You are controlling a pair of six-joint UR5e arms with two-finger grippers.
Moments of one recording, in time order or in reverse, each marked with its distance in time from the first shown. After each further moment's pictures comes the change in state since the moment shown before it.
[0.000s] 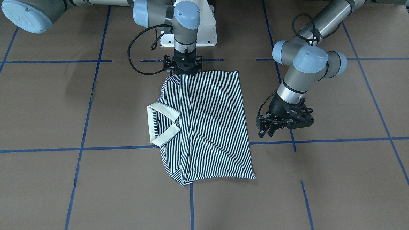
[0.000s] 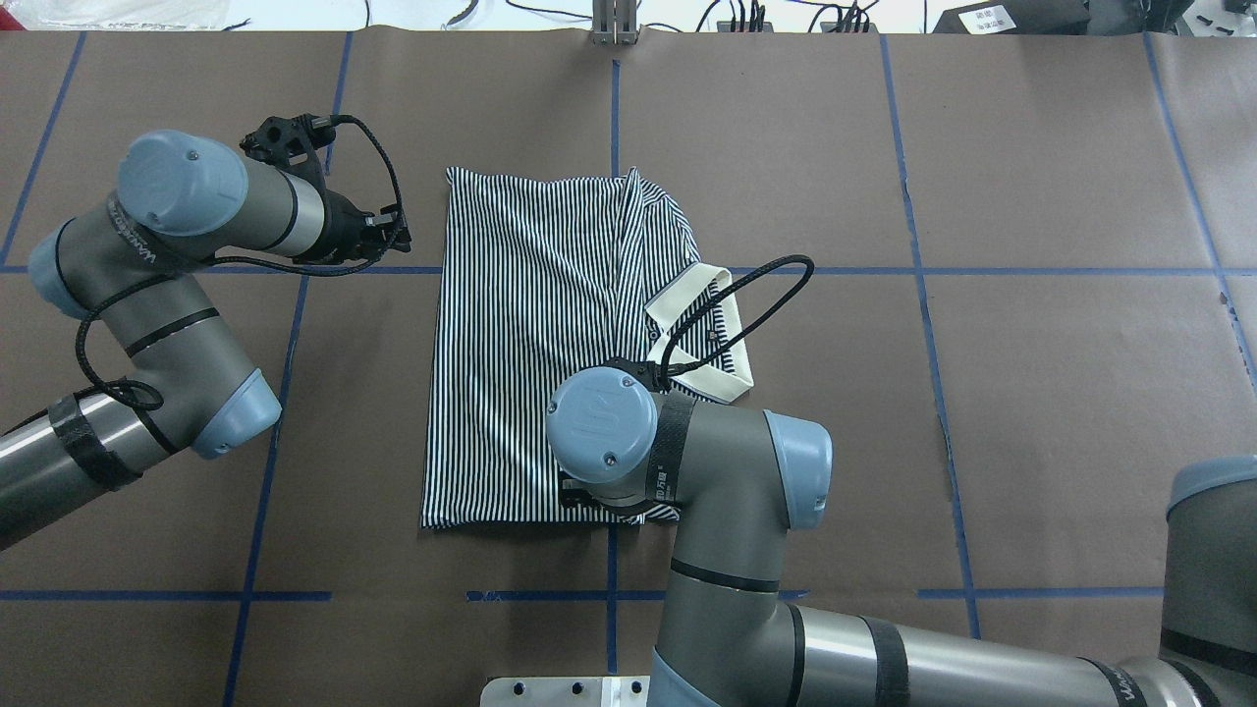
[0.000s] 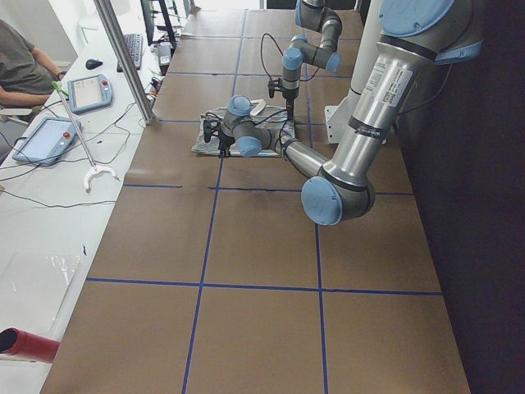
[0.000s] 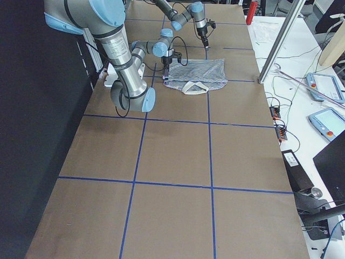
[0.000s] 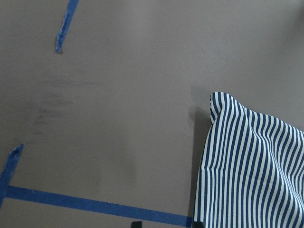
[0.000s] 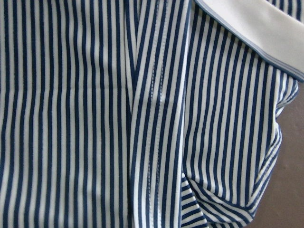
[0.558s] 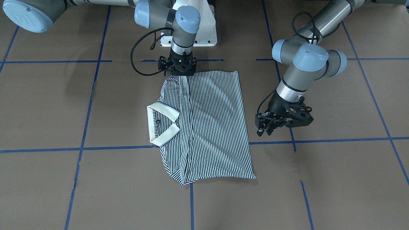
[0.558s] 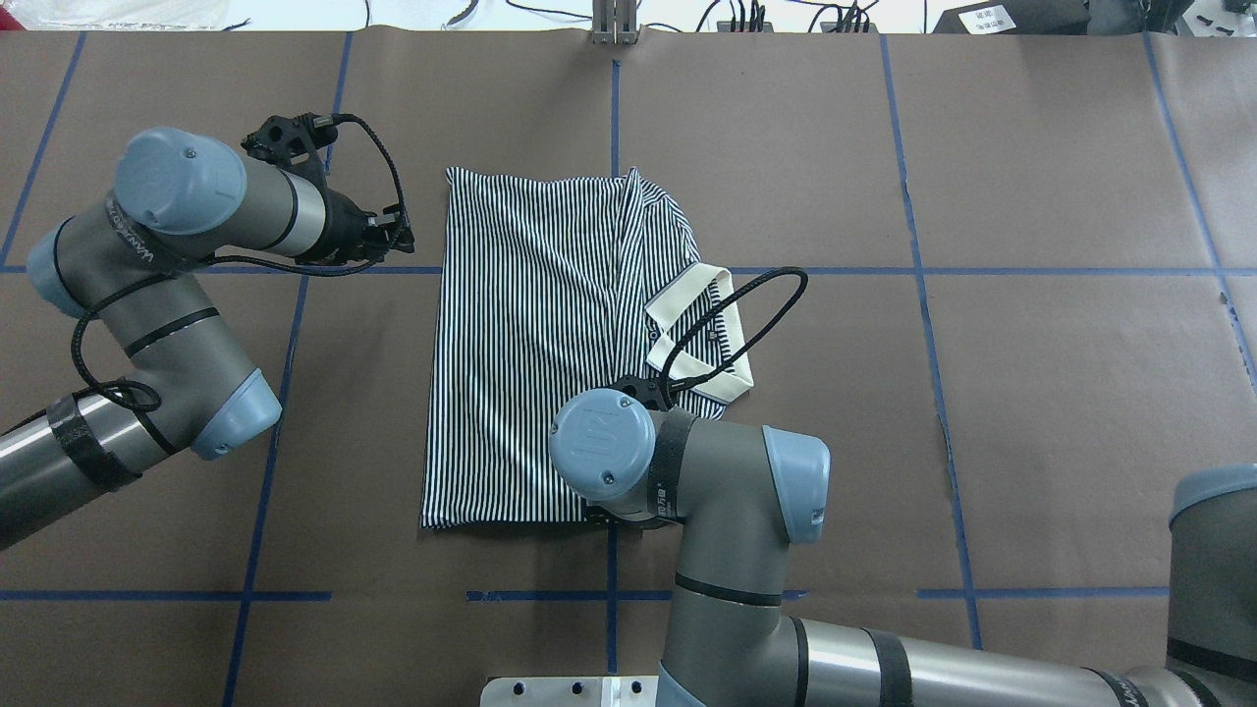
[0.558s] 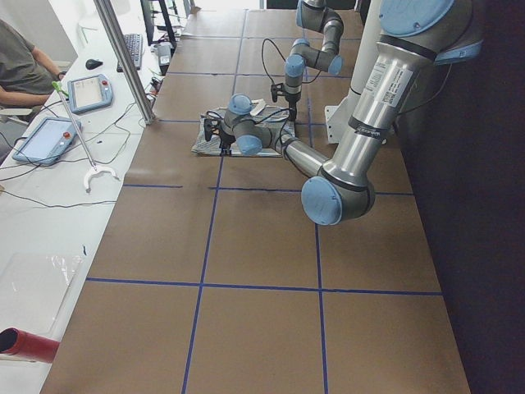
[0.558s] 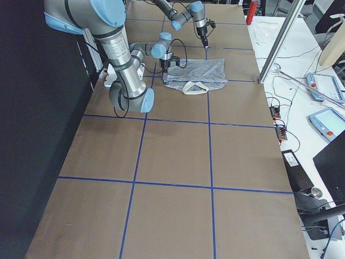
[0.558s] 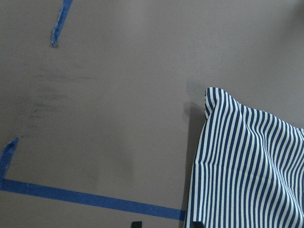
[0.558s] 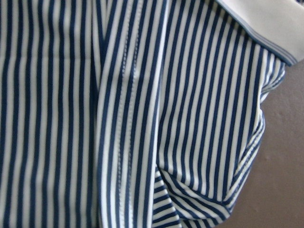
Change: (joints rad) left arm 0.000 0.000 -0.015 0.001 -0.014 -0.003; right arm -0.013 -0.027 0.013 -0.087 -0.021 -0.045
